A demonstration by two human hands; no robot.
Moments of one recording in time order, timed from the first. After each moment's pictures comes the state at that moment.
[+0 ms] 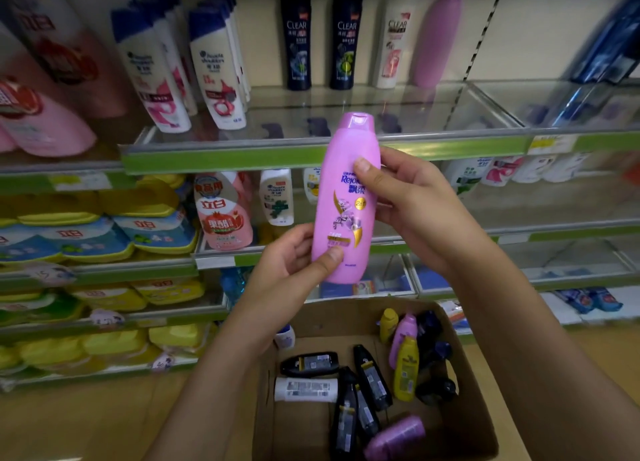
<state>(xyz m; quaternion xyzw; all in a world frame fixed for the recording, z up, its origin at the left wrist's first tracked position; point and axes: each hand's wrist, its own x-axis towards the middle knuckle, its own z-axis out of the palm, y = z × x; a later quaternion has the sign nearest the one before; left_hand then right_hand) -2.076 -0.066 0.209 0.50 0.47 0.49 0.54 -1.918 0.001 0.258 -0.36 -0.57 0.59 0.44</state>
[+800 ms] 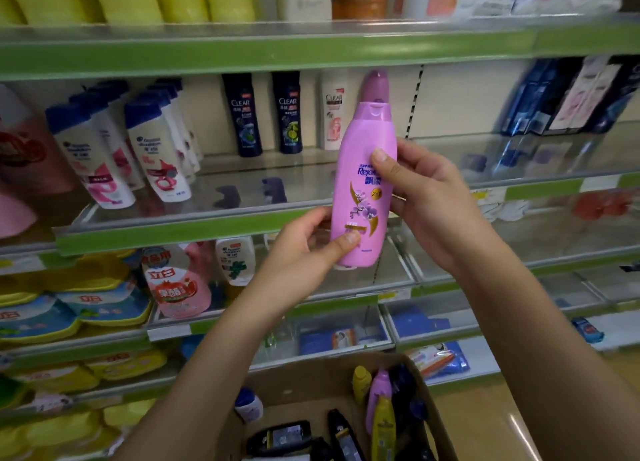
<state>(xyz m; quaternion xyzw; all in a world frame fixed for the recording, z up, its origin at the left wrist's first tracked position) -1.982 0.034 0.265 0.60 0.44 0.47 0.48 -1.823 0.061 0.310 -0.32 -0.56 0.53 0.55</state>
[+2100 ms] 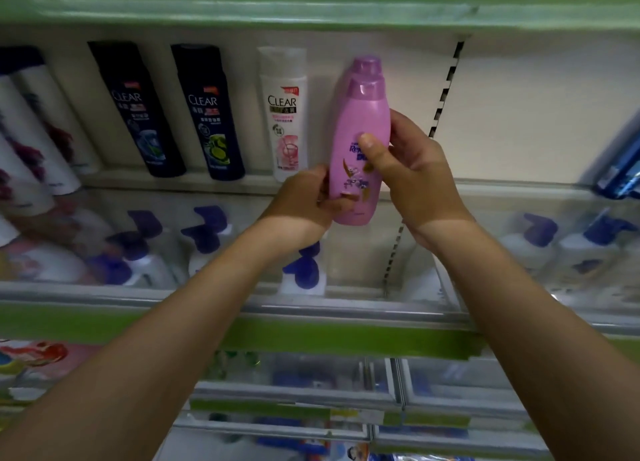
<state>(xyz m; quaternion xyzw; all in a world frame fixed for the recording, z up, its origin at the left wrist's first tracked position) -1.877 0.345 0.233 0.65 0.58 0.39 0.28 -1.733 0.367 0.259 -0.29 -0.66 0.47 0.51</state>
